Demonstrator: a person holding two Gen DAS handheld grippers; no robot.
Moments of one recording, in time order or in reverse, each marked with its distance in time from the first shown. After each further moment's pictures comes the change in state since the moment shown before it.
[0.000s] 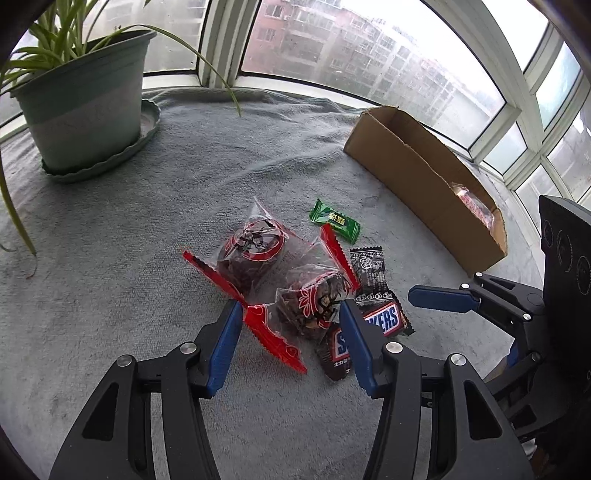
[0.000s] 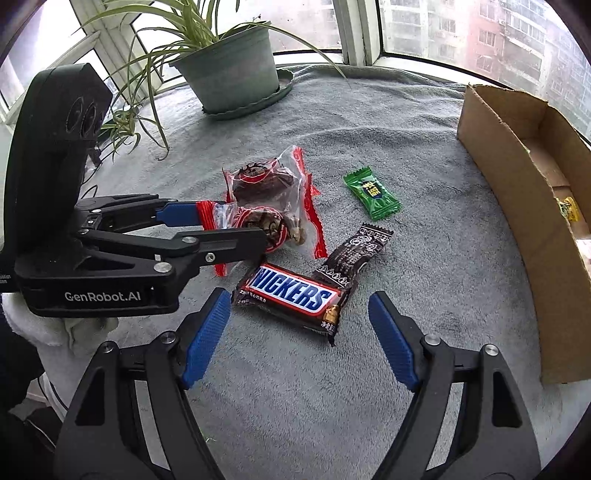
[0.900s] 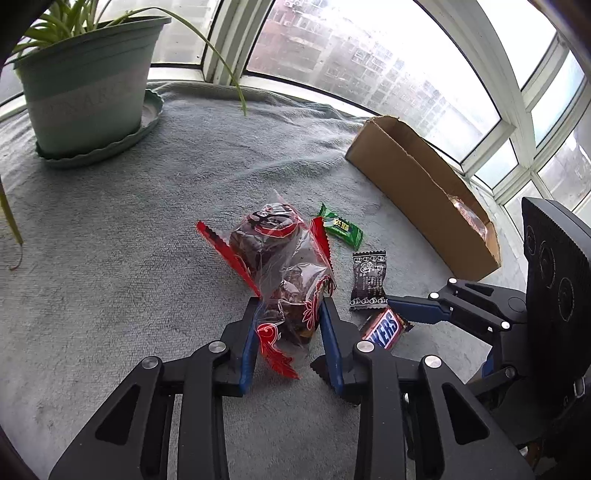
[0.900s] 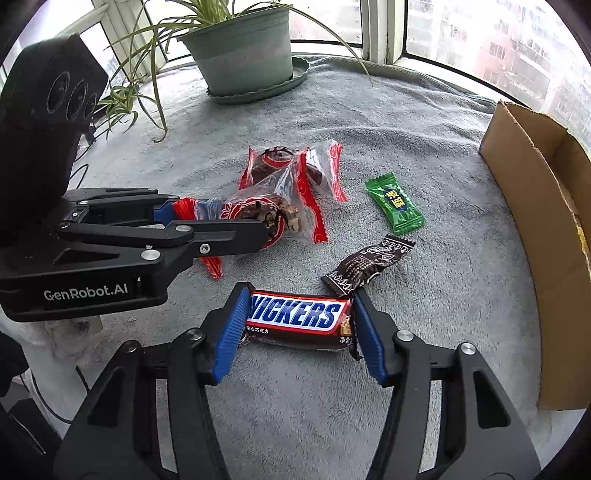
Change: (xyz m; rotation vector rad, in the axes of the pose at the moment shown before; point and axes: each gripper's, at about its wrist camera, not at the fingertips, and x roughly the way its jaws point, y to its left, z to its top) left arm -0.002 0.016 -0.003 -0.045 -0.031 -0.064; right arm 0.019 0.012 0.006 -0.062 0.032 -0.042
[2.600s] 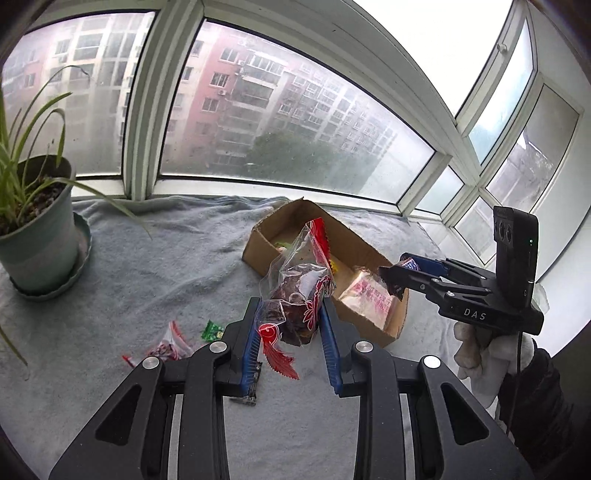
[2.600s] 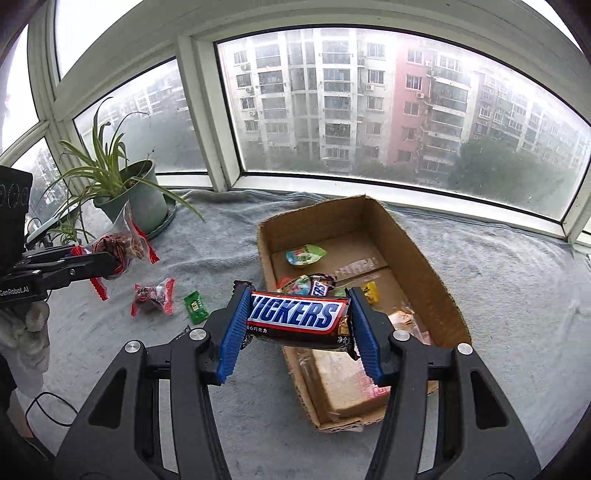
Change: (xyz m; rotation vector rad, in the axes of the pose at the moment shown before) left arm -0.043 -0.094 0.077 0.121 -0.169 -0.151; right arm -0.177 -0.153 0.017 0.181 -0.314 -0.251
